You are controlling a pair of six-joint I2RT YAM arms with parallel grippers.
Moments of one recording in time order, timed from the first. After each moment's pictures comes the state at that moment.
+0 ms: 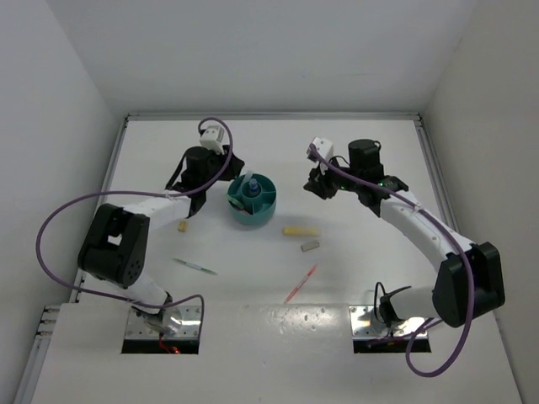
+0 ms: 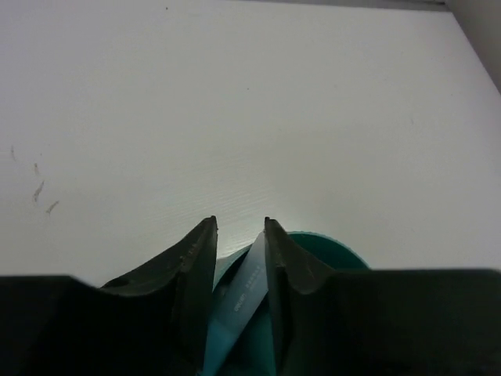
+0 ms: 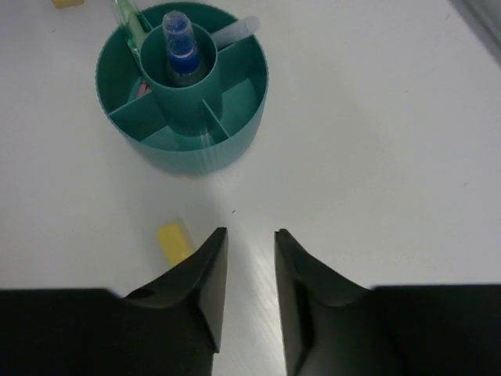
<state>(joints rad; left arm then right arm) -0.32 1.61 0.85 0.50 0.13 -0.35 0.35 1.35 0.94 -0.14 -0.56 -0.41</state>
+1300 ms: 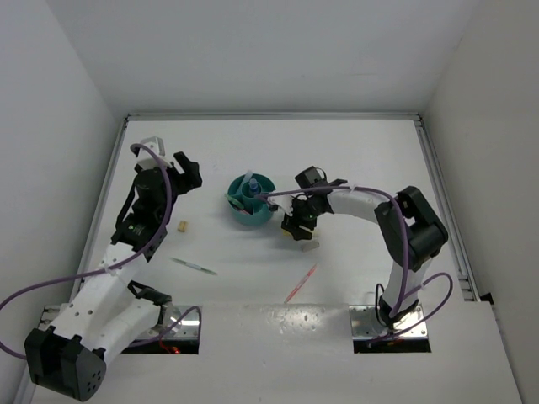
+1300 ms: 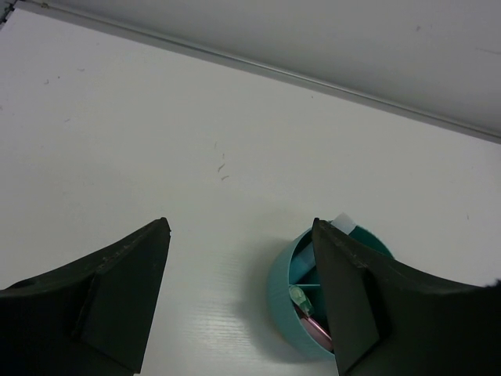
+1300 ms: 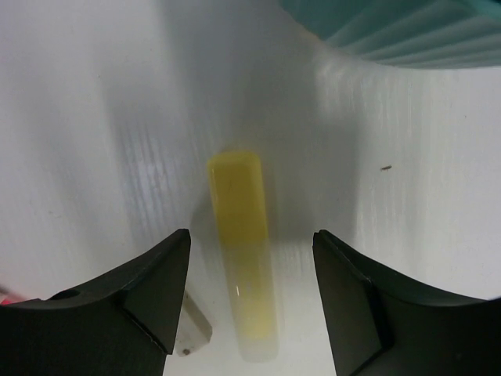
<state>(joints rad) -0.27 0.86 0.72 -0.02 -0.29 -0.37 0.55 1.81 1.01 -0.41 -0.43 -0.78</state>
